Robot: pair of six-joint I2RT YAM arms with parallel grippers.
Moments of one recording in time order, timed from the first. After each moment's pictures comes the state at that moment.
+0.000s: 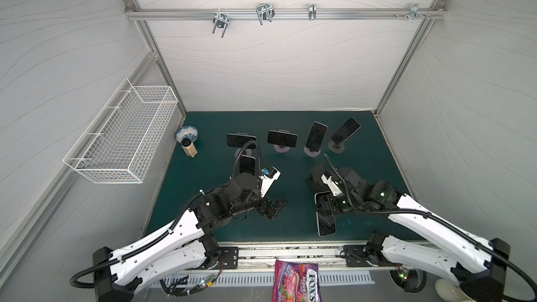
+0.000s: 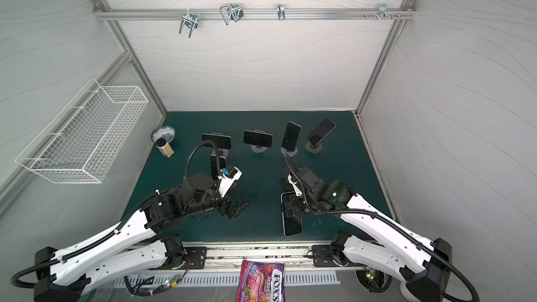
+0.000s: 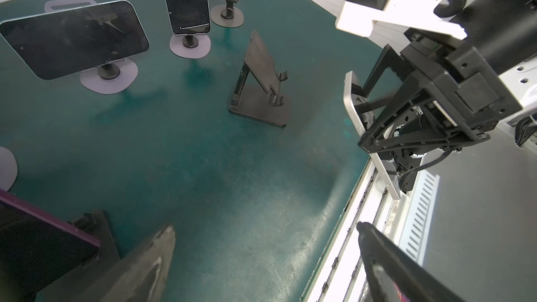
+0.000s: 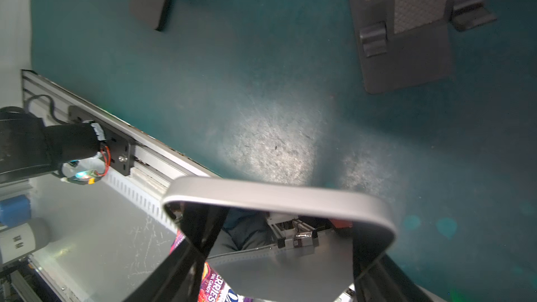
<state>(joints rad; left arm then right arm) -0.93 0.82 0.73 -0.50 0.06 -0.22 0.90 0.94 0.86 -1.01 -0.17 0.60</state>
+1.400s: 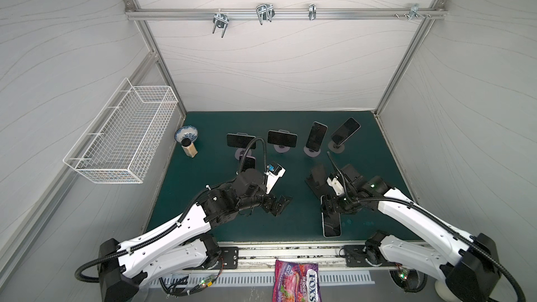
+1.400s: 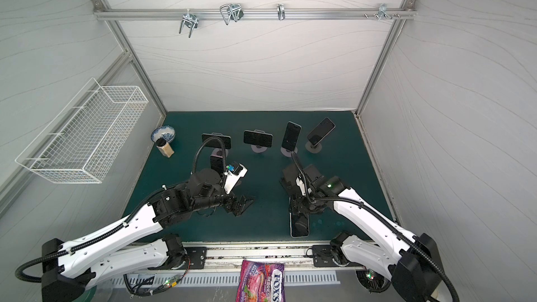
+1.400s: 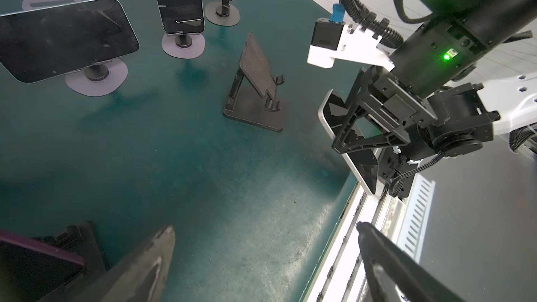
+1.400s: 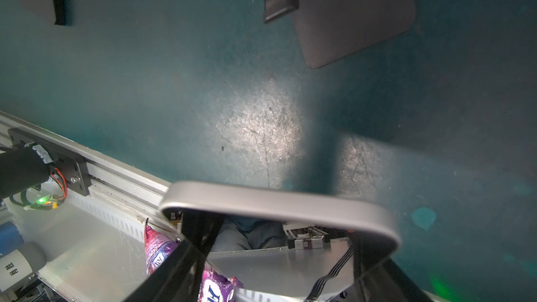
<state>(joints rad) -0.93 0.90 0.77 -0.48 0.09 -0.23 0.68 1.03 0.73 -0.98 -0.27 0.52</state>
